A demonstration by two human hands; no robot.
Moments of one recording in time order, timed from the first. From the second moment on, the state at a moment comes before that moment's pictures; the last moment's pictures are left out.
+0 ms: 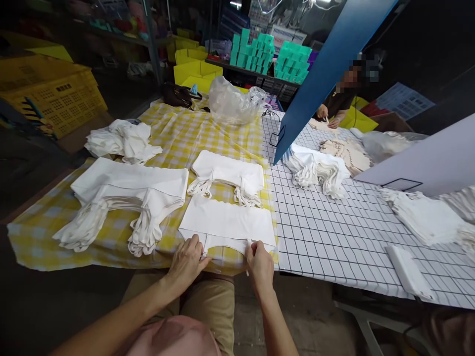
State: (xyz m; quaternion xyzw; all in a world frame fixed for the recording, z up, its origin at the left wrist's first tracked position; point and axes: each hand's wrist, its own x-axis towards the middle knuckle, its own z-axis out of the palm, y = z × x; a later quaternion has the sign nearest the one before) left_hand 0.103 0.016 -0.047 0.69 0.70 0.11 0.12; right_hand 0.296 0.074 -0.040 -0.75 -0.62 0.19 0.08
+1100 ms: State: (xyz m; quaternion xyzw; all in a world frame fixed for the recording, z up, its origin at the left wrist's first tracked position) left_hand 0.066 0.135 -0.040 0.52 0.72 0.24 0.40; right_hand 0.307 0.150 -0.048 -0.67 -0.67 0.26 0.20
